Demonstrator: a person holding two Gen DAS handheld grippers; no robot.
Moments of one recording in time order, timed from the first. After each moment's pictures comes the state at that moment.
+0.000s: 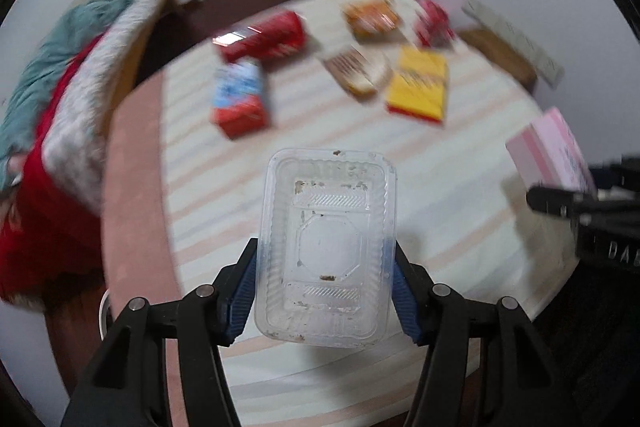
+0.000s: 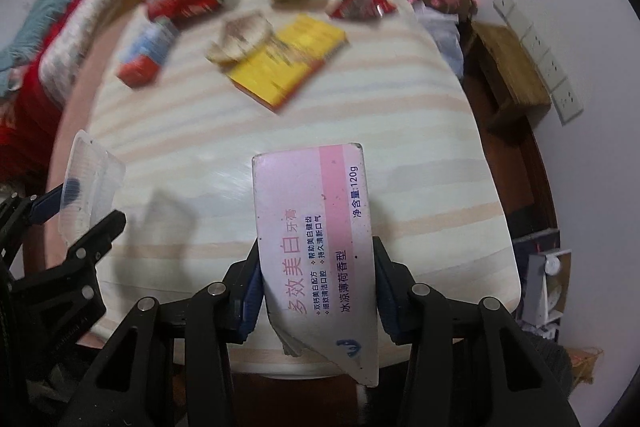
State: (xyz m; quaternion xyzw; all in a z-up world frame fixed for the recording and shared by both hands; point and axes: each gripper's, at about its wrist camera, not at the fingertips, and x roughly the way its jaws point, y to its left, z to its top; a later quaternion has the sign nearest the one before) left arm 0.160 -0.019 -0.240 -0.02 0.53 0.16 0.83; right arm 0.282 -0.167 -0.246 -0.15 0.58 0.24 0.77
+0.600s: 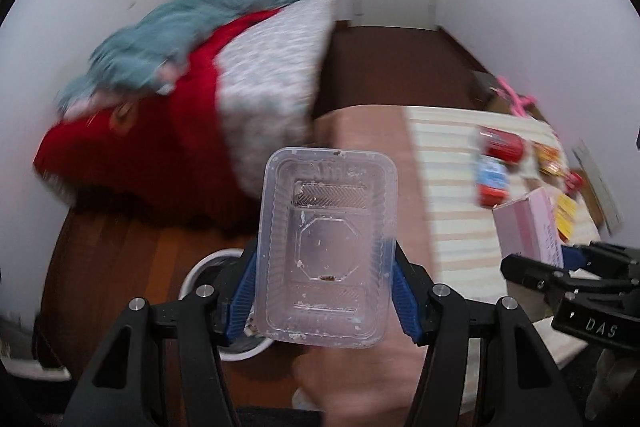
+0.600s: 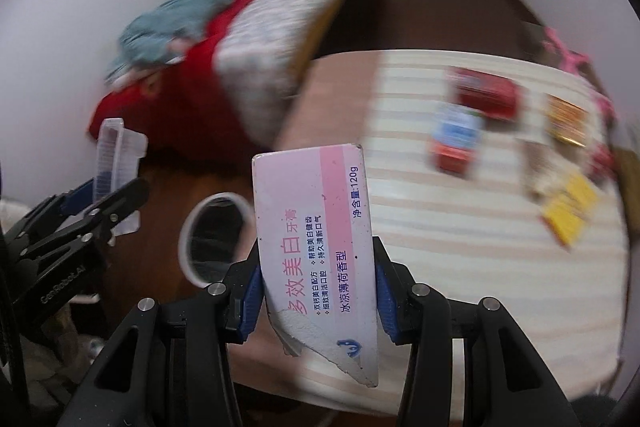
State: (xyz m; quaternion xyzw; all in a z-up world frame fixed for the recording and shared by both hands) left arm -0.025 0.198 -0.133 -0.15 0.42 0.36 0.82; right arm 0.130 0.058 -0.164 -0.14 0.50 0.47 0.71
